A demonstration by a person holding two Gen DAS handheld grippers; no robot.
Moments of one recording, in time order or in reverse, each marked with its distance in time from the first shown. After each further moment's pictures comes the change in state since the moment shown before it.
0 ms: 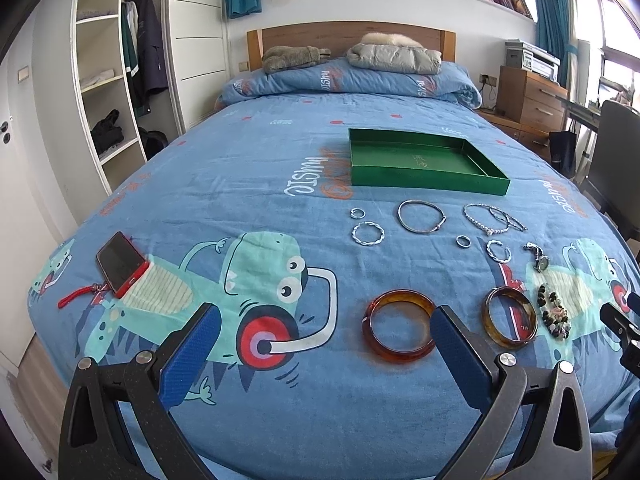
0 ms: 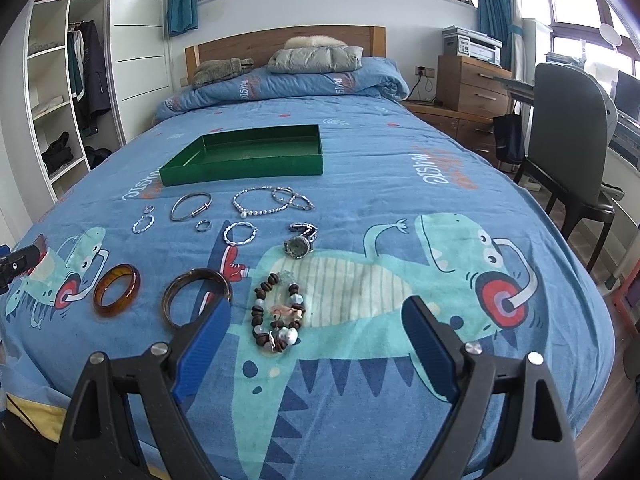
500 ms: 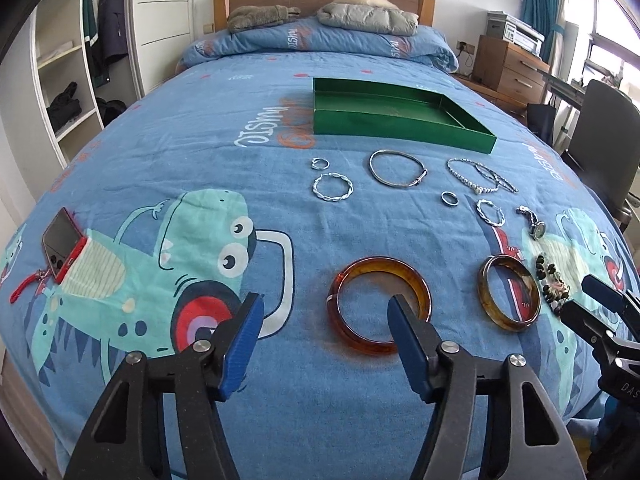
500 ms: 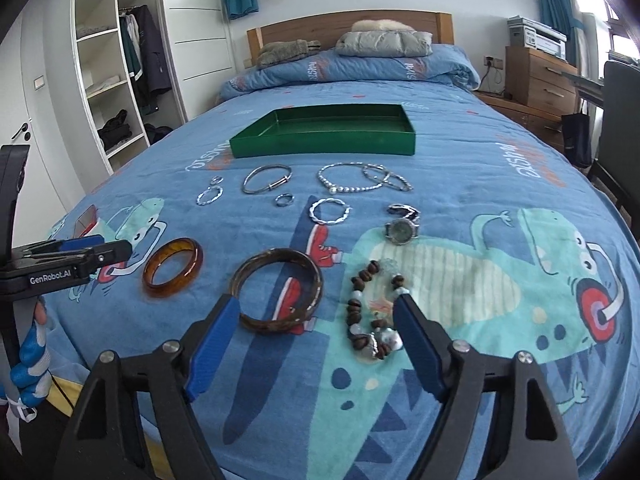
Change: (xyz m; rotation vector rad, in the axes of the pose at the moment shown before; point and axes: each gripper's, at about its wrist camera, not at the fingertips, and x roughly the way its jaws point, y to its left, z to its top) left arm 0.061 -0.012 -0.011 0.024 0.143 -0.130; right arm 0.041 0.046 -0.005 -0.086 0.054 0.255
